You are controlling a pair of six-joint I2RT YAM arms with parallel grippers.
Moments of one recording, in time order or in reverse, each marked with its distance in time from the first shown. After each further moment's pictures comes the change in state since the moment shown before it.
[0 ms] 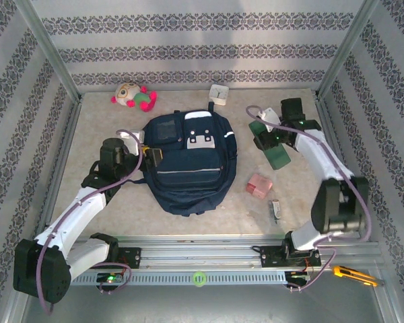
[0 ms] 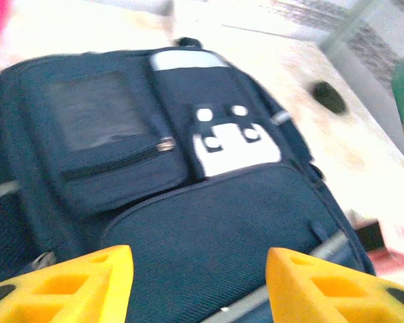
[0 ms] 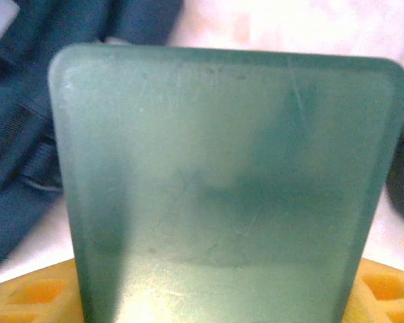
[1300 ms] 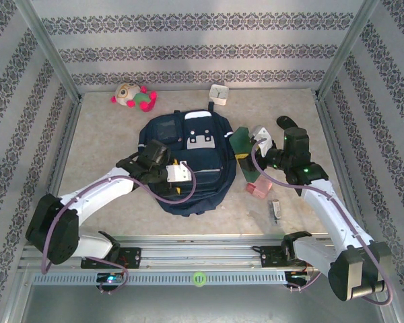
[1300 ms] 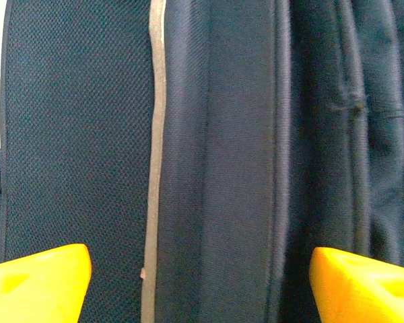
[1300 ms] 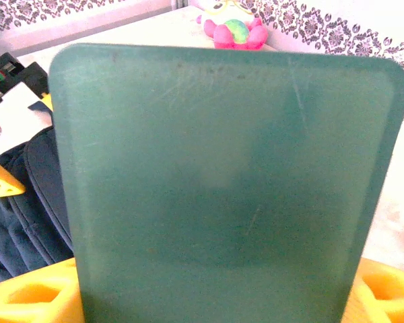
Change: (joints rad) left arm -0.320 0.333 0.201 -0.401 -0.177 1.135; right arm 0.117 -0.455 -0.435 0.380 -0.407 0.121
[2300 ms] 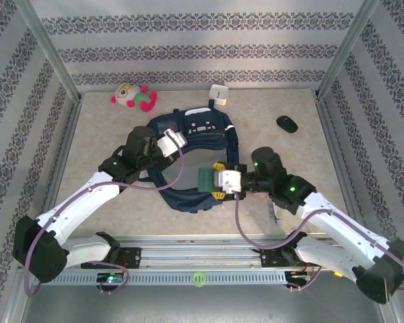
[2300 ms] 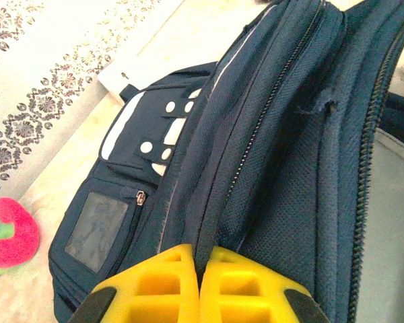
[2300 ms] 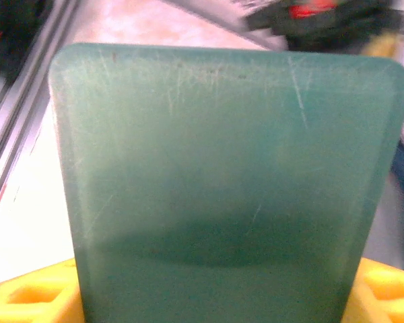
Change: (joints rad) left arm 0.027 -0.175 0.079 0.215 -0.099 -0.403; right arm 0.527 -0.073 0.001 -0.127 0.170 -0.515
